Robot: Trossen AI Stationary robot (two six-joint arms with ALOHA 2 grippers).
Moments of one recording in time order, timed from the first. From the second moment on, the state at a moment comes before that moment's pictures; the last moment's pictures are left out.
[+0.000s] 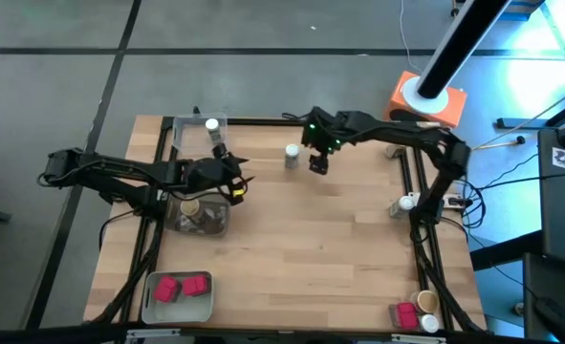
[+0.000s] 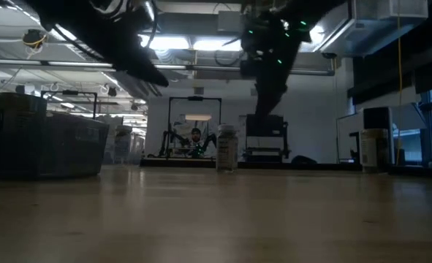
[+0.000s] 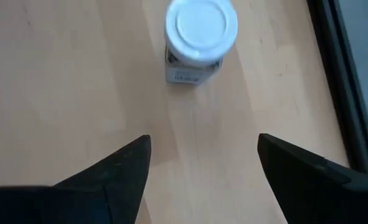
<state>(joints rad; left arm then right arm) 0.06 1.10 0.63 -0.03 -0.47 0.10 -0.42 1.75 1.40 -0.77 -0.02 -0.21</state>
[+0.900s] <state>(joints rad) 0.29 1.60 0.92 0.25 -0.14 0.19 -0.43 1.62 0.77 0.06 0.04 -0.13</state>
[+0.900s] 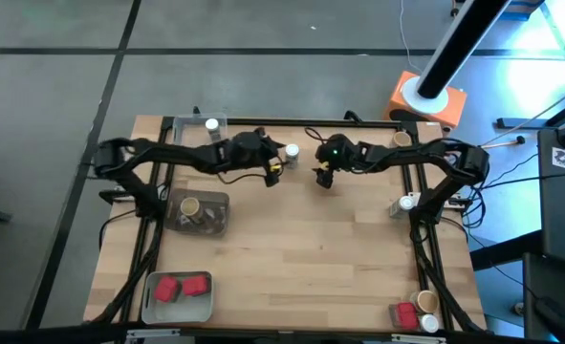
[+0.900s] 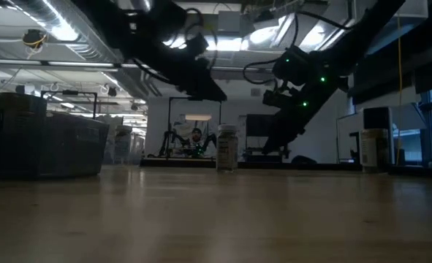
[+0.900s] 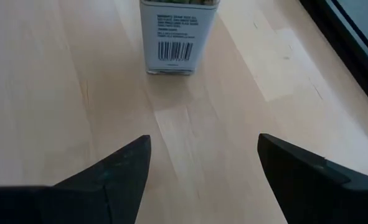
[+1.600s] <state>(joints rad) 0.43 1.86 1.07 0.29 0.06 0.19 -0.43 1.62 0.72 0.21 0.03 -0.13</state>
